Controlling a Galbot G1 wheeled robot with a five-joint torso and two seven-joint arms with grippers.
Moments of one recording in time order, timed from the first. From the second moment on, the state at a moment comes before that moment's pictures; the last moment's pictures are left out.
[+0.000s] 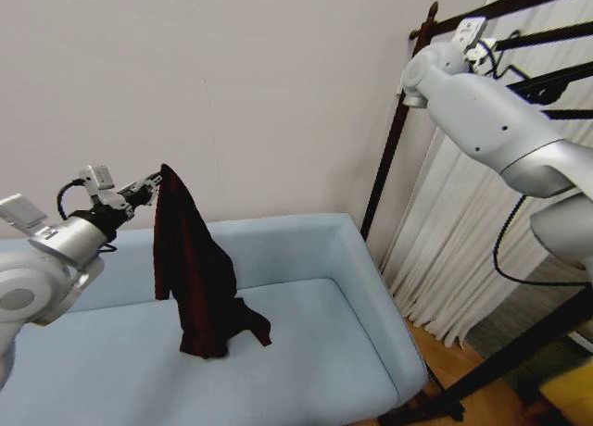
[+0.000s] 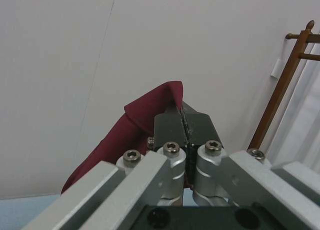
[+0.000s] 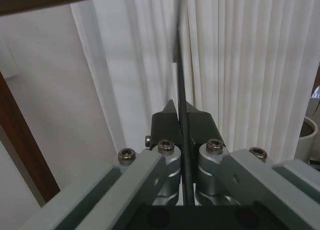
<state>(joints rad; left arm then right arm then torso) 0.95 -0.61 -0.86 -2.22 -1.52 0.37 -0.26 0.87 1.06 -0.78 0.78 1.51 -0.36 1.30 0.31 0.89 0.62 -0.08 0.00</state>
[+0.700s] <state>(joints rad) 0.99 -0.61 -0.89 -2.24 -1.52 0.37 -0.27 0.81 0.96 -0.78 1.07 1.49 -0.34 1.32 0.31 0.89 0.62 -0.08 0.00</state>
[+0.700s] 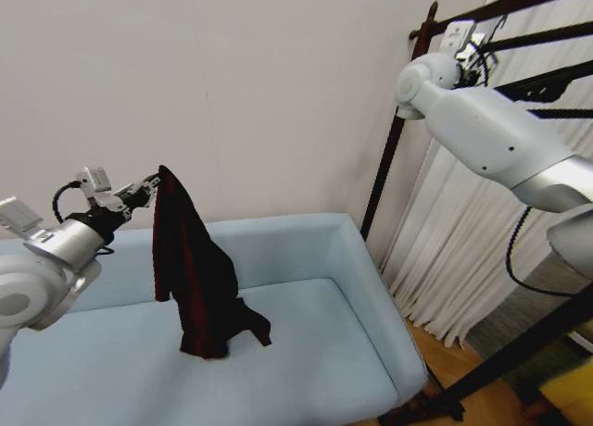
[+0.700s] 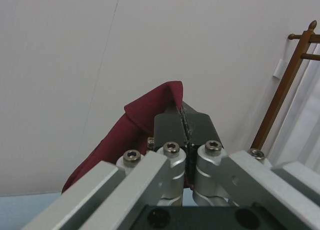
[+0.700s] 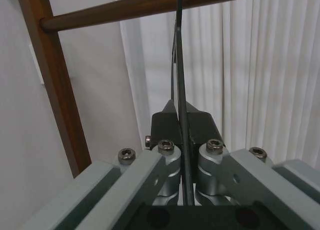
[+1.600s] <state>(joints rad) 0.99 -0.44 -0.89 -2.20 -1.49 0.37 -0.31 0.34 0.66 -0.50 1.88 1.56 -0.38 0.83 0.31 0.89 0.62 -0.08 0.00</state>
